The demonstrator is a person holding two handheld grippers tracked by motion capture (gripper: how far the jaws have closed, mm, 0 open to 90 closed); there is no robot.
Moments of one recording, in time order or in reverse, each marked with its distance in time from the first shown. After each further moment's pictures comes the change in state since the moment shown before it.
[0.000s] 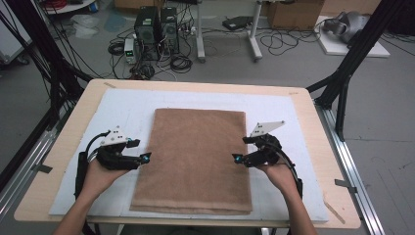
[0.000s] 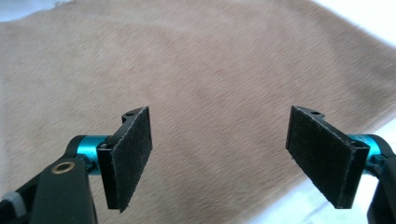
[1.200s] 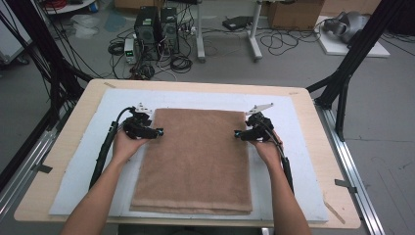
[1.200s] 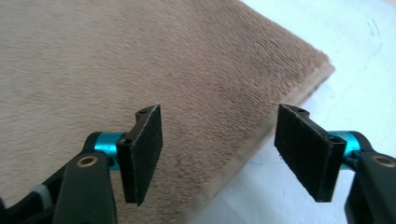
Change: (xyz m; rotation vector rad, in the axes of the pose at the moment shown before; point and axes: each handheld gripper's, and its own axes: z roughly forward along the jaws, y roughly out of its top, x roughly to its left) left arm 0.061 0.021 0.109 0.185 0.122 -0.081; right arm -0.081 0.002 0.062 0.082 -0.216 0.124
